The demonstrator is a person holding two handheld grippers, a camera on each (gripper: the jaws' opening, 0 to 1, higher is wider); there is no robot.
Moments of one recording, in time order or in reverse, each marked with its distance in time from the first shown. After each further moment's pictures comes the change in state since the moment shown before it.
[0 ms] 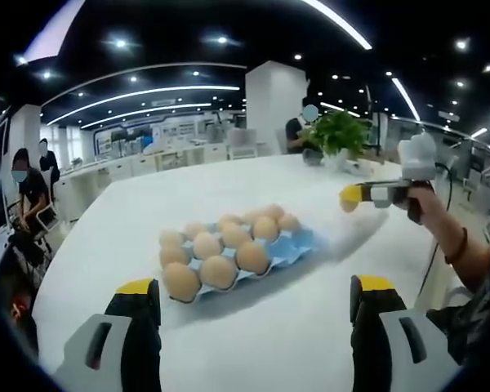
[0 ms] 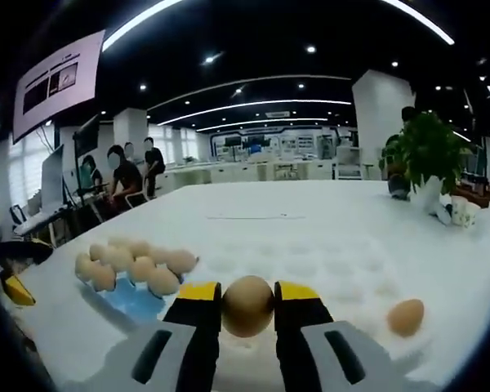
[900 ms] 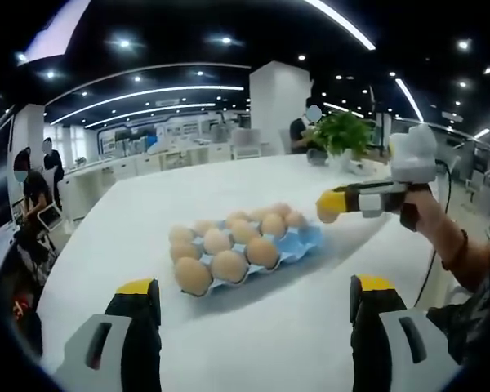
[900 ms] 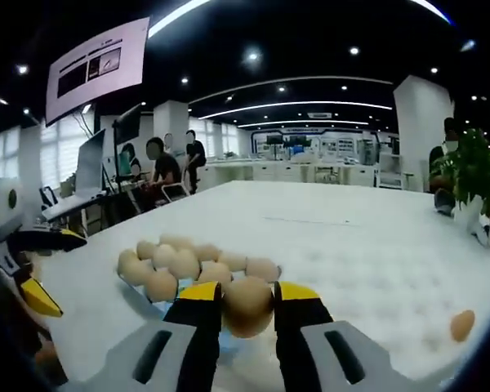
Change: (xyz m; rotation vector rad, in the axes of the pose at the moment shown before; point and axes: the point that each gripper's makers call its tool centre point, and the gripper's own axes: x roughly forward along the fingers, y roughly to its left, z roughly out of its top) left arm -0.011 0.013 -0.004 -0.005 0.000 0.021; right arm 0.020 0.100 0.001 -0.082 0.015 0.203
